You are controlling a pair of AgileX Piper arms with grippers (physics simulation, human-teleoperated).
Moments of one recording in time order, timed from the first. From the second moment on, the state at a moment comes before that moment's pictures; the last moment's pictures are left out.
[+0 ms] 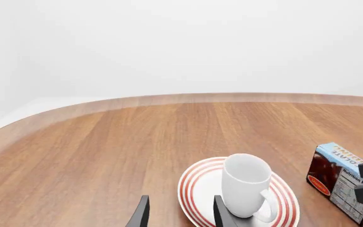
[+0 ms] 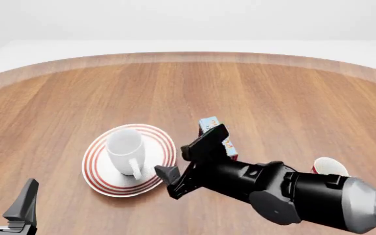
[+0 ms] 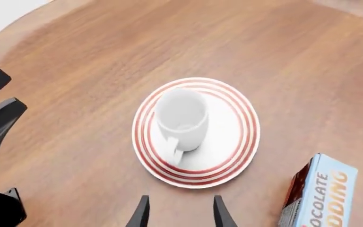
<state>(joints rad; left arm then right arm) 0.00 0.00 0.00 0.00 0.00 0.90 1.47 -0.76 -0.18 0.11</state>
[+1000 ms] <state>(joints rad) 0.00 0.00 0.00 0.00 0.00 0.82 1.07 -0.44 -0.22 0.11</state>
